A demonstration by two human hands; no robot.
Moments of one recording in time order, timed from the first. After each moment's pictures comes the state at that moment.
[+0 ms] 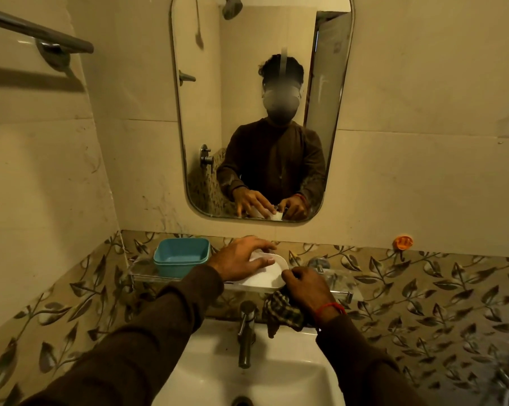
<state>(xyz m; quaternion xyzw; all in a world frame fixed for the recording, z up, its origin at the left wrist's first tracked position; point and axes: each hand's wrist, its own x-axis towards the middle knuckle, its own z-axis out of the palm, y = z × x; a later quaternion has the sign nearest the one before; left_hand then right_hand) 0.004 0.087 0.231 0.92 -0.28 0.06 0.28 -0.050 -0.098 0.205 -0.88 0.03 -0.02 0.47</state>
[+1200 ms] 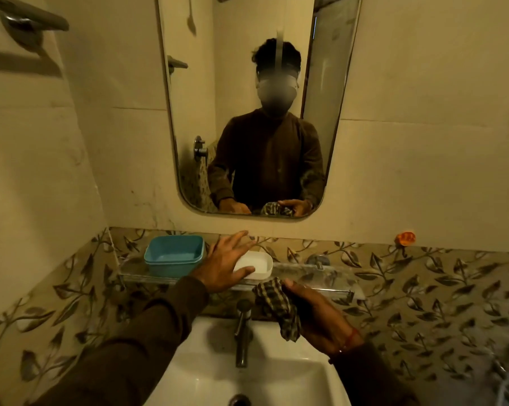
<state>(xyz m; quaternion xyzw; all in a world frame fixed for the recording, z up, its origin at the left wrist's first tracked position) 0.032 0.113 0.179 0.95 -0.26 0.11 0.16 -0.073 -0.118 0.175 -0.48 -0.03 0.19 0.86</state>
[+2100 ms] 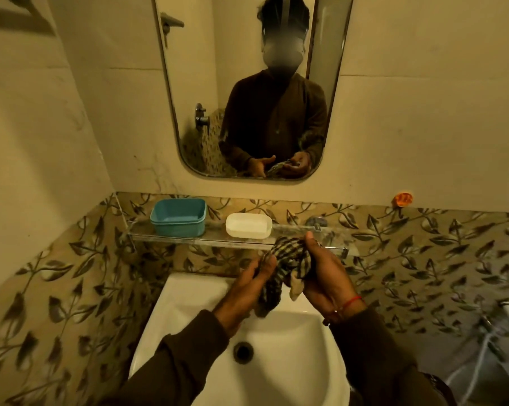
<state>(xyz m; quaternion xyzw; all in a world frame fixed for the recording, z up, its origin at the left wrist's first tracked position) -0.115 0.046 0.141 0.67 -0.04 -0.15 0.72 -0.109 -0.115 0.188 -0.42 0.07 0.08 0.90</state>
